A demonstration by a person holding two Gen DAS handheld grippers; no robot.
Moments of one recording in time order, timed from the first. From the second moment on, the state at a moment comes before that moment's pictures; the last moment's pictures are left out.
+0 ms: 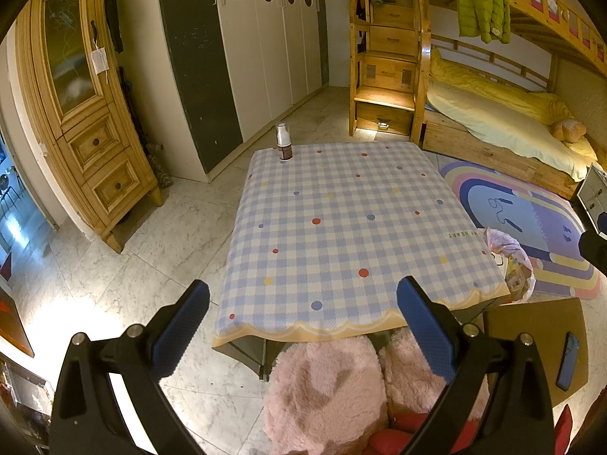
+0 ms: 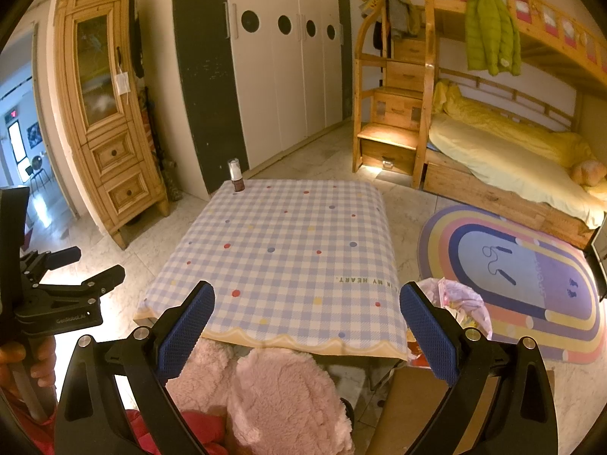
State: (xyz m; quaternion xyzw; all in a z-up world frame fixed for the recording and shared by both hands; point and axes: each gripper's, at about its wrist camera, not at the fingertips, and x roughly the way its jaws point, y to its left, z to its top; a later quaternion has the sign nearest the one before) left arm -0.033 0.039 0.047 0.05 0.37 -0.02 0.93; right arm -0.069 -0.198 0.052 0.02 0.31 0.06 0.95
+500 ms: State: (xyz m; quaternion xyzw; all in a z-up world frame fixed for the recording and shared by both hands) left arm -0.026 0.042 0.038 0.06 0.38 -0.01 0.92; right arm -0.067 -0.213 0.036 0.04 0.31 0.04 0.95
